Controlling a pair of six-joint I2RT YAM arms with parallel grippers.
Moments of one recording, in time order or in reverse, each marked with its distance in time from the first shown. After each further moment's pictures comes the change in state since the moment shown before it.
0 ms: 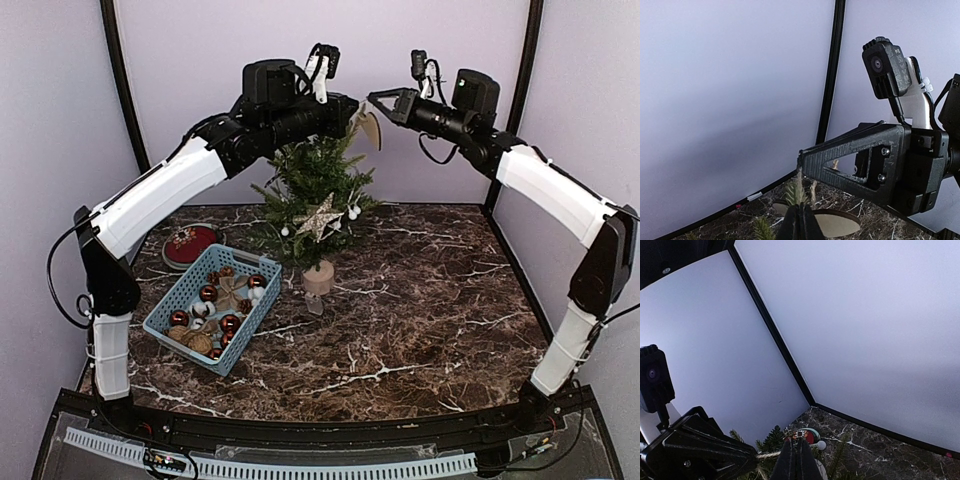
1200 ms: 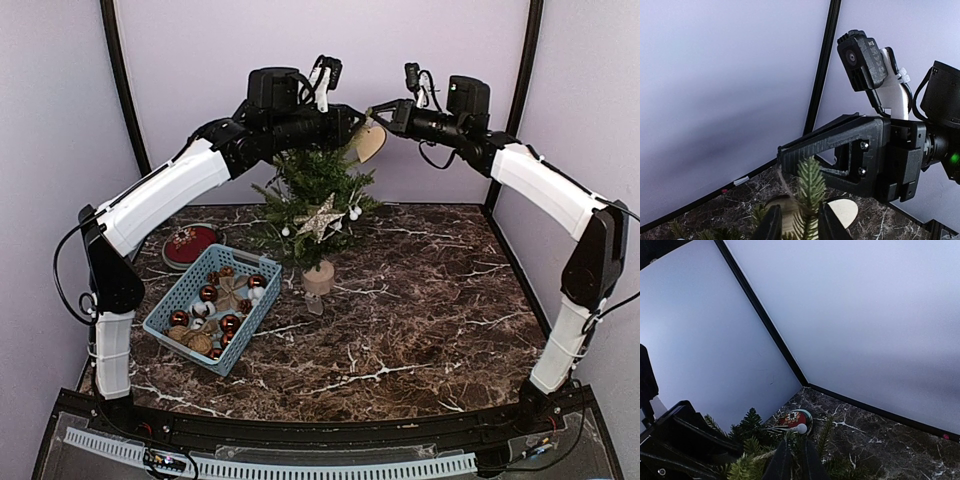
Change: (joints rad) left arm 0.021 0.026 -0.001 -0.048 0.095 -0.062; right arm -0.031 0.063 0.049 -0.110 -0.061 -0.024
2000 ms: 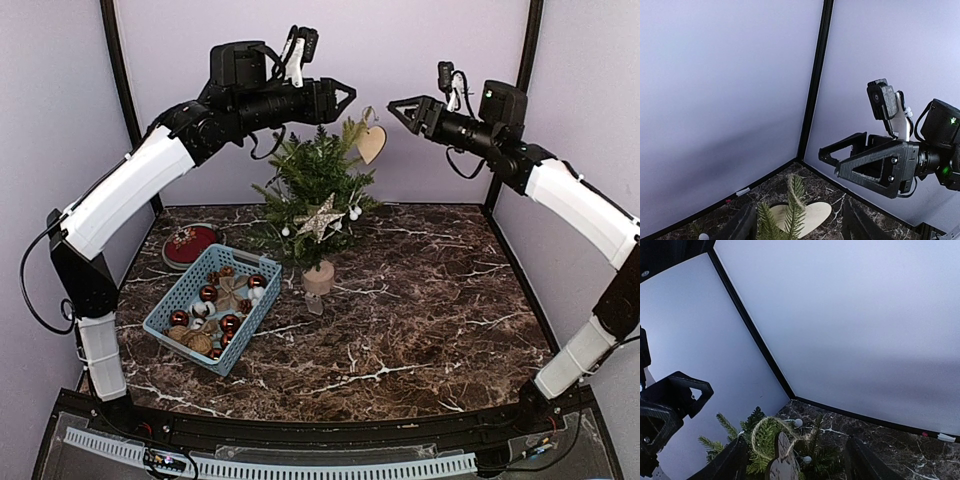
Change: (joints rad) left arm 0.000 -0.135 -0.030 -0.036 0.015 0.014; right arm -0.019 -0.234 -0.216 0.036 0.106 -0.009
